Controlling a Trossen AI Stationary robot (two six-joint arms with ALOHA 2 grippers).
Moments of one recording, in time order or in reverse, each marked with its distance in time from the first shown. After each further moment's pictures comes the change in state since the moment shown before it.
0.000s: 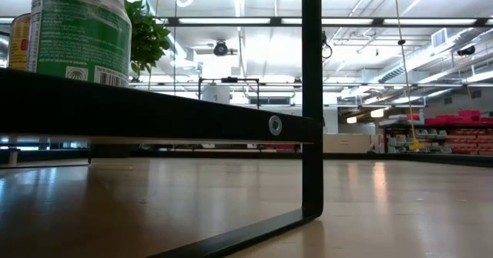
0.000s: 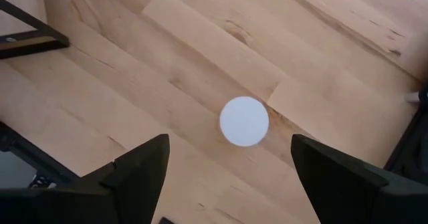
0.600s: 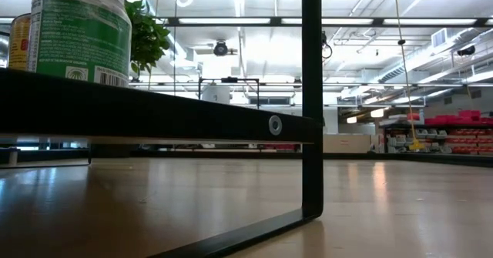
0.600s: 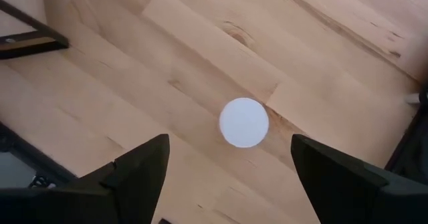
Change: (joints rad) left arm -0.005 -0.021 0.074 -0.167 -0.068 -0.022; right arm 0.000 0.000 -0.009 0.002 0.001 0.007
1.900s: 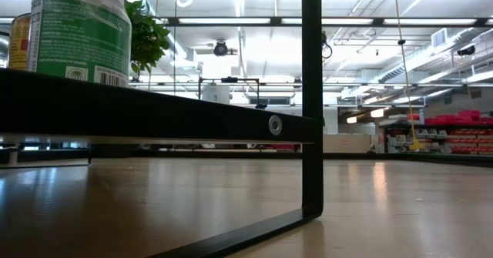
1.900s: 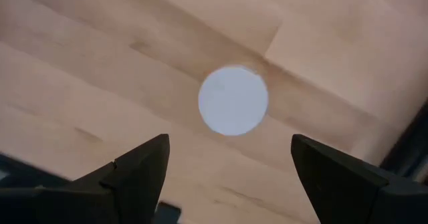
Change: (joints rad) left arm 0.234 -0.162 0.399 -0.015 -0.167 0.154; right arm -0.134 -0.165 -0.348 0.351 -0.283 -0.024
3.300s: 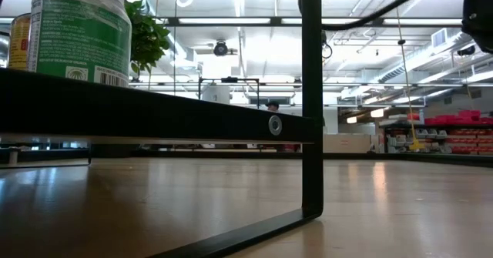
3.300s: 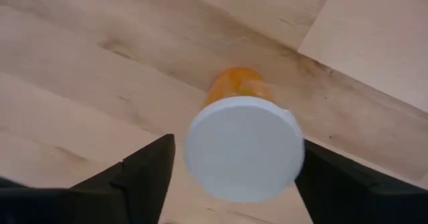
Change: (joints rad) left arm 0.100 0.000 -0.001 -0.109 0.000 0.046; right arm -0.092 -0.086 -0.337 0.409 -0.108 -0.040
